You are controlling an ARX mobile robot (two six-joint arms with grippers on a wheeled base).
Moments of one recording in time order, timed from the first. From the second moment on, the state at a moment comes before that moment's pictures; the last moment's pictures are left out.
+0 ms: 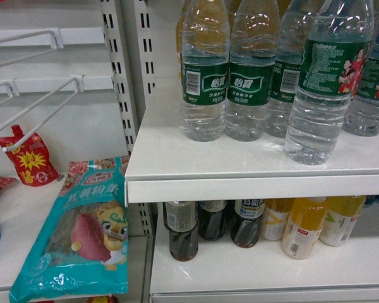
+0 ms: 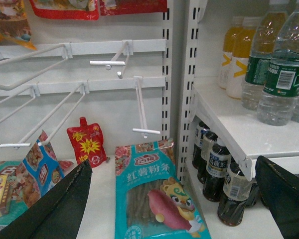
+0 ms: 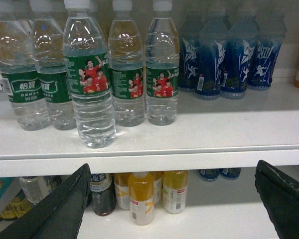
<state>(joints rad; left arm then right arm) 0.00 0.01 0.01 0.00 0.00 0.00 0.00 0.00 0.01 0.00 0.00 0.00</state>
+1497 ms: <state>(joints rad) 0.00 0.01 0.01 -0.01 0.00 0.00 0.00 0.00 0.01 -0.01 0.00 0.00</state>
